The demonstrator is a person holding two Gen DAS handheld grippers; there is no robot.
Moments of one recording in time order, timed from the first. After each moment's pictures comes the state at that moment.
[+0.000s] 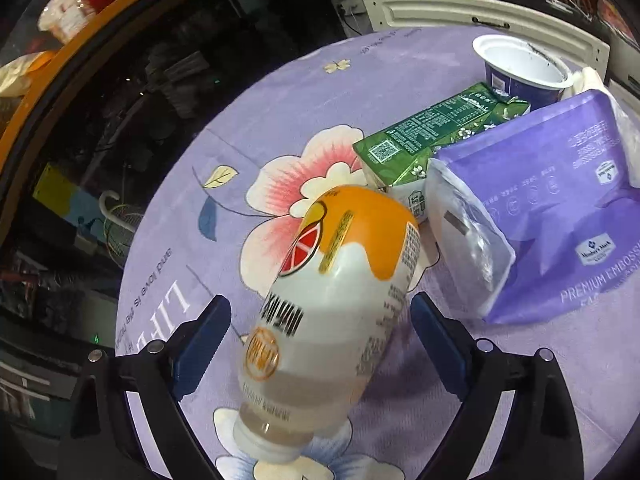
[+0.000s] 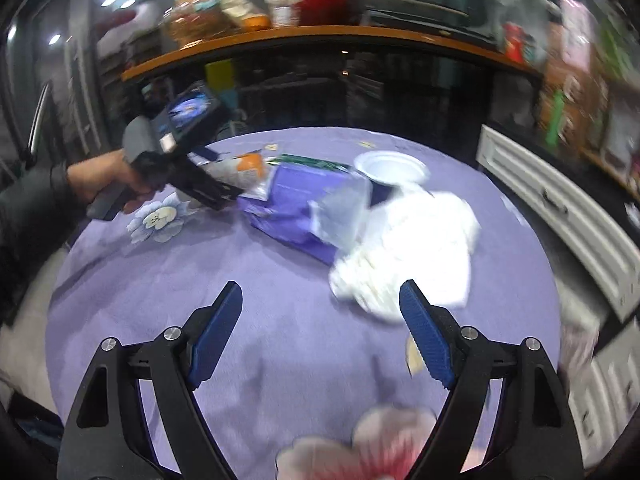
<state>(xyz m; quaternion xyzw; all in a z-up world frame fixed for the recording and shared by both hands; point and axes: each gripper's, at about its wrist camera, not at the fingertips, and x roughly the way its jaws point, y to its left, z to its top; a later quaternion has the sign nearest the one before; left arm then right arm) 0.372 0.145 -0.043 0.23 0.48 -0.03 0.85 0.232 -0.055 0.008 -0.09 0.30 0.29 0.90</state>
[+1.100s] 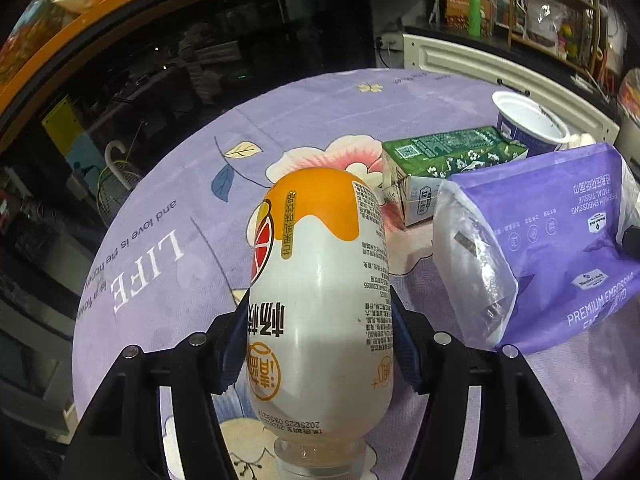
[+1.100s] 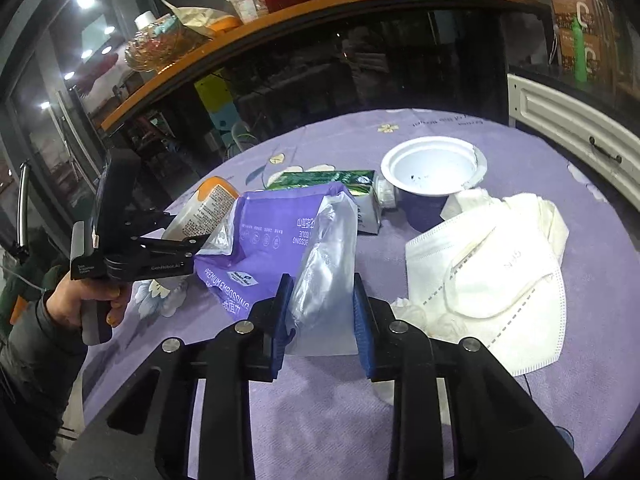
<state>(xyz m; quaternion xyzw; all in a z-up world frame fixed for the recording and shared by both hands) 0.332 0.177 -0.034 0.09 0.44 -0.01 0.89 0.318 -0.026 -0.014 0.04 0.36 0.32 0.88</state>
